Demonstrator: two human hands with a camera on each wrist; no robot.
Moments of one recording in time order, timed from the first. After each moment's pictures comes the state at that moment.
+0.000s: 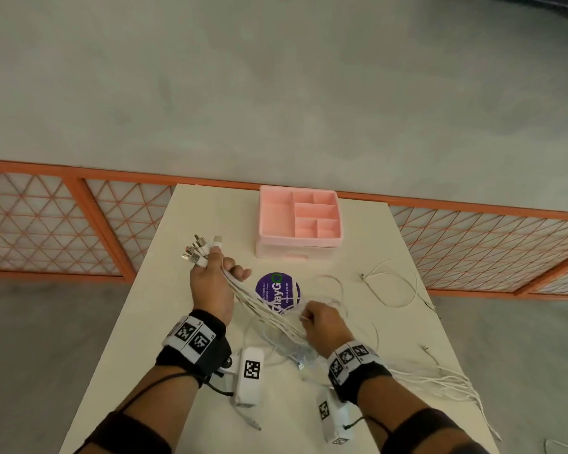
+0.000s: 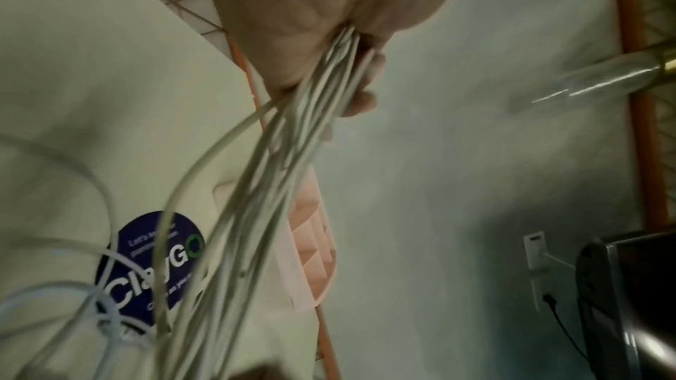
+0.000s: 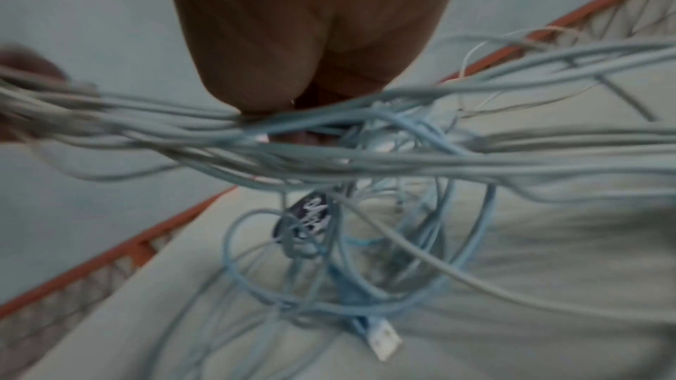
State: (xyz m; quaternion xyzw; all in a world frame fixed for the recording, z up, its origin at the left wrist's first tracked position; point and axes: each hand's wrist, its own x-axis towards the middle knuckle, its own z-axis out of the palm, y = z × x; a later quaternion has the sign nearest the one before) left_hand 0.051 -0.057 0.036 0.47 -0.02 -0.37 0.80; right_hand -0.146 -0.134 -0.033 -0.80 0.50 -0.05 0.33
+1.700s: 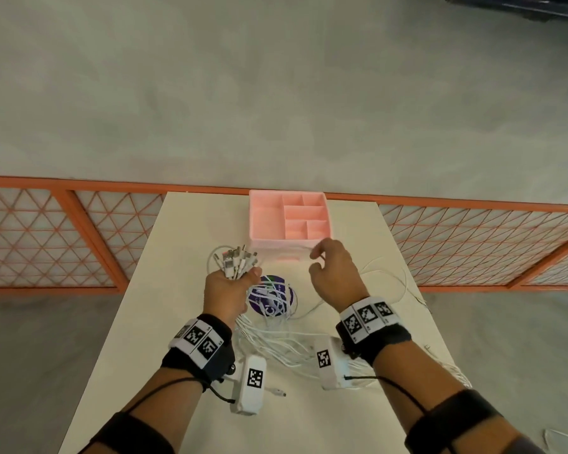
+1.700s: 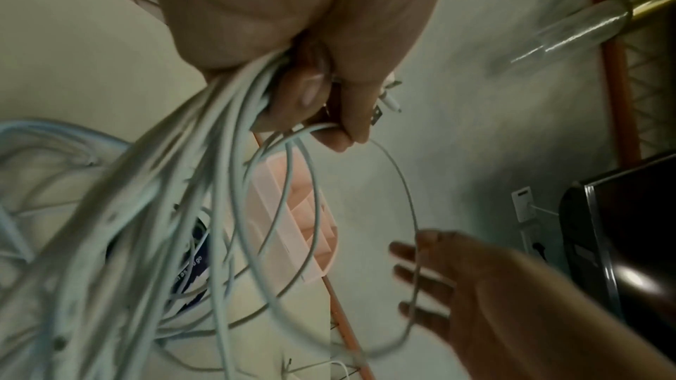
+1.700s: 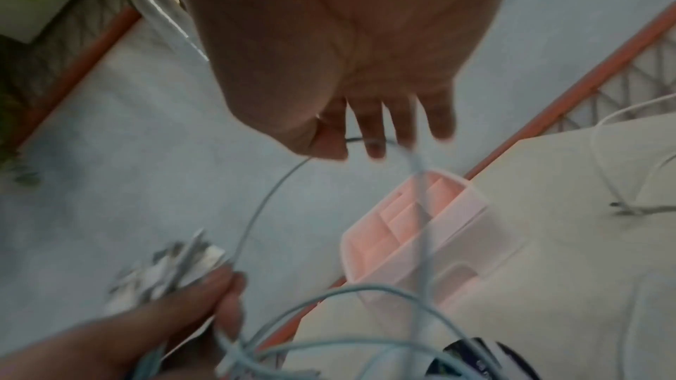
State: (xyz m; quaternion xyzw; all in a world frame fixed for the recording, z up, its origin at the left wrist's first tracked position) left_hand 0.028 -0.065 0.019 0.64 -0.14 -0.39 0.65; right_hand -0.136 -0.163 0.077 -0.80 0.49 -0.21 0.27
